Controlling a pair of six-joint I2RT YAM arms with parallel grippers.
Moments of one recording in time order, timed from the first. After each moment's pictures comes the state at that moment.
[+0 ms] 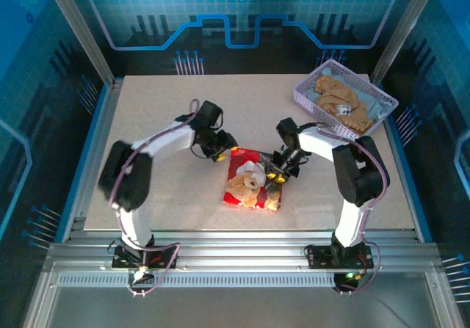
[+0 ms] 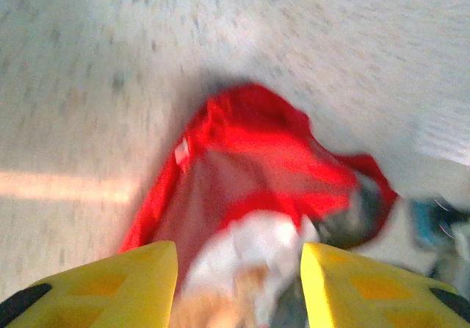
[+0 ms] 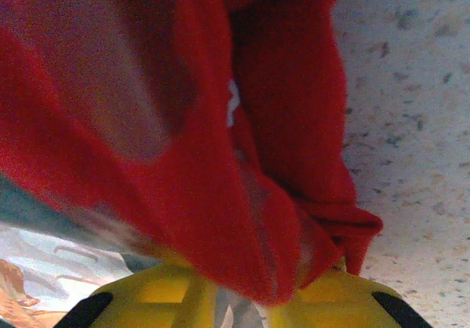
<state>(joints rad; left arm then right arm) -0.44 1.73 1.24 -0.60 0.37 -1.09 0.38 1.88 1.17 -0.85 -0.41 0.78</state>
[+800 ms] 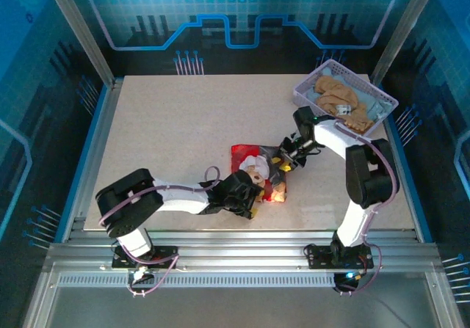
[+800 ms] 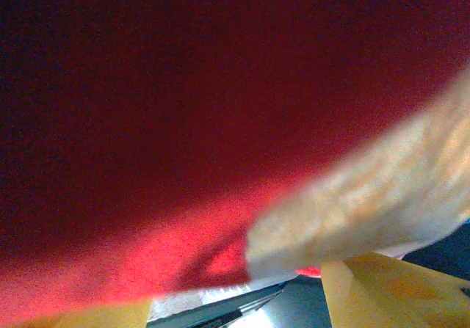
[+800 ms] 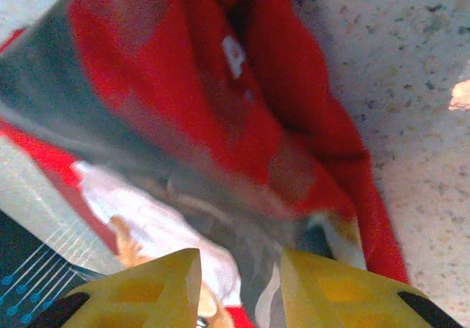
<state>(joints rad) -0.98 1.69 0.72 0.18 0.12 -2.09 0.24 1.79 1.21 -0.85 -0.55 0.79</state>
